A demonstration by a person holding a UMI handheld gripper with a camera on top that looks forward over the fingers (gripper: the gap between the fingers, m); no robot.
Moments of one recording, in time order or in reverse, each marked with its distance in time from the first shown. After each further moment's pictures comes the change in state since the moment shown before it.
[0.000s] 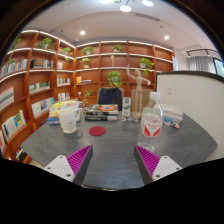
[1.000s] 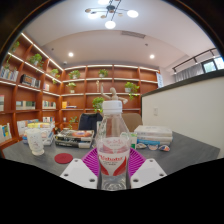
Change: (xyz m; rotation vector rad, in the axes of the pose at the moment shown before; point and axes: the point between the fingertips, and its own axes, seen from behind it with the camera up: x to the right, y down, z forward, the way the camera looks) arm 0.125 -0.065 0.101 0.316 0.132 0.023
